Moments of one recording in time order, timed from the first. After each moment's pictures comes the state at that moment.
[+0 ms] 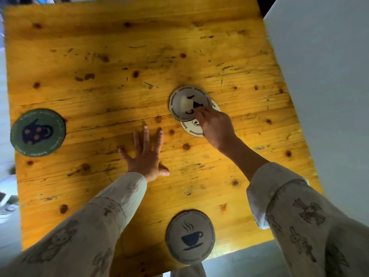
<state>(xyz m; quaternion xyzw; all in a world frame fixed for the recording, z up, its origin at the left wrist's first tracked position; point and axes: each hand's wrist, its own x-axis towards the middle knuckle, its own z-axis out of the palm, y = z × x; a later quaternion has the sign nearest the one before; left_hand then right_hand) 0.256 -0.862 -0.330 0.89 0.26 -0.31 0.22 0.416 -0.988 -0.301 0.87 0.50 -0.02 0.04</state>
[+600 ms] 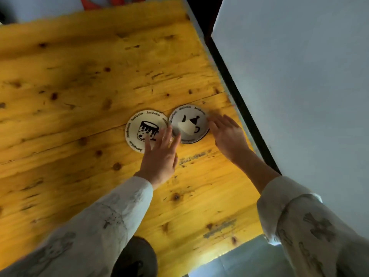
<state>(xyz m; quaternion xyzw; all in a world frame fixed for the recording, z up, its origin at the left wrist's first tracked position) 0.384 -1.009 -0.333 0.97 0.04 -0.16 0.16 0.498 -1.174 -0.309 0.91 0.40 0.03 0.00</state>
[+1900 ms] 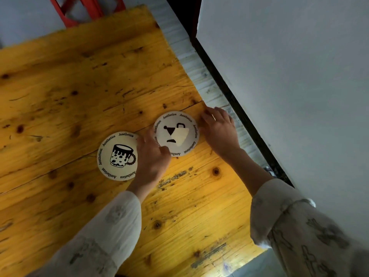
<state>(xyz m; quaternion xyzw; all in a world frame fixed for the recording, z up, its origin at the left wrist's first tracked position) 0.461 -1.045 -0.316 0.84 0.31 -0.05 0.45 0.562 -1.197 -0.334 0.97 0.21 -0.08 -0.12</state>
